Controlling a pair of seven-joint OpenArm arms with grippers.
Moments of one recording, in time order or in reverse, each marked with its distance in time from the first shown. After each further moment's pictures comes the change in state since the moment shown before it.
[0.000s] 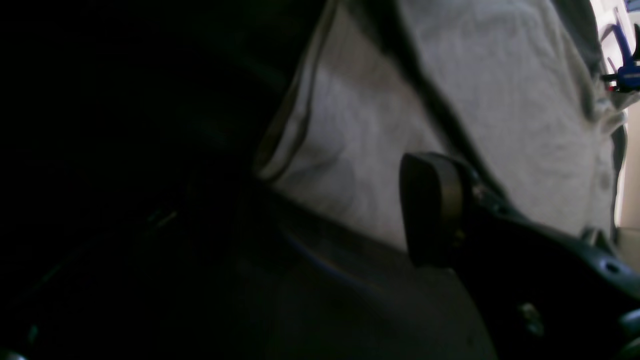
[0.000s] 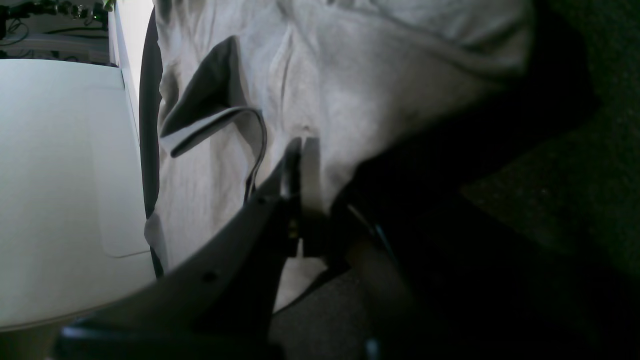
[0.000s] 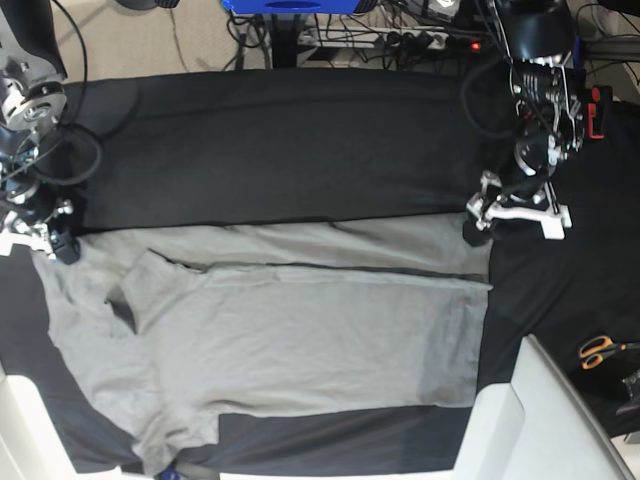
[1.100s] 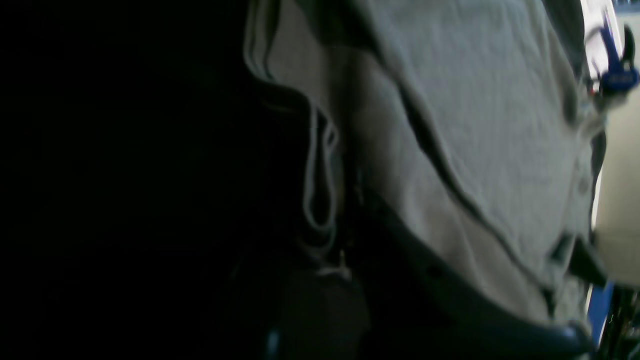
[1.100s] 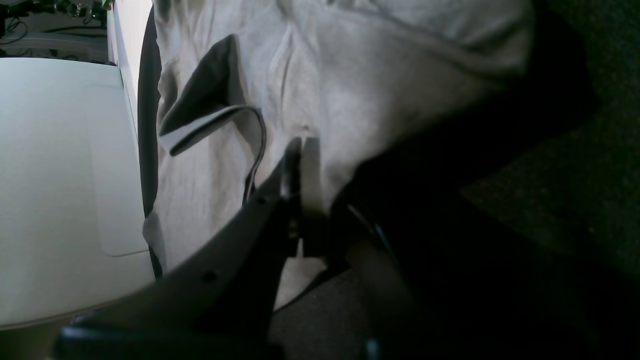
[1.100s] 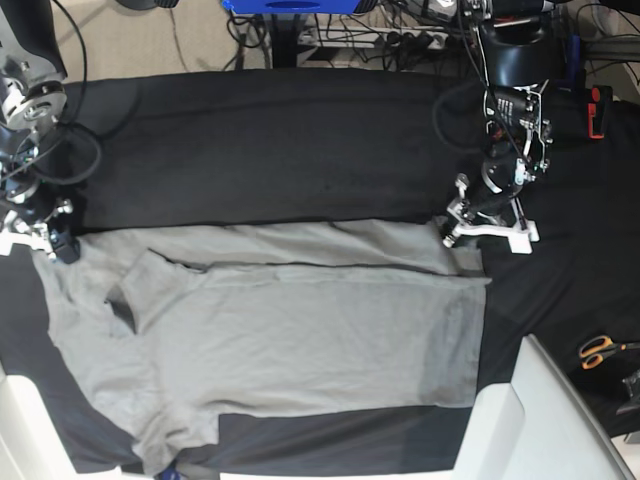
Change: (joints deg) left arm -5.4 2.0 5.8 -7.5 -0.2 0.3 -4.5; right arm -0.1 0.0 -0.1 0.2 0.0 0.0 0.0
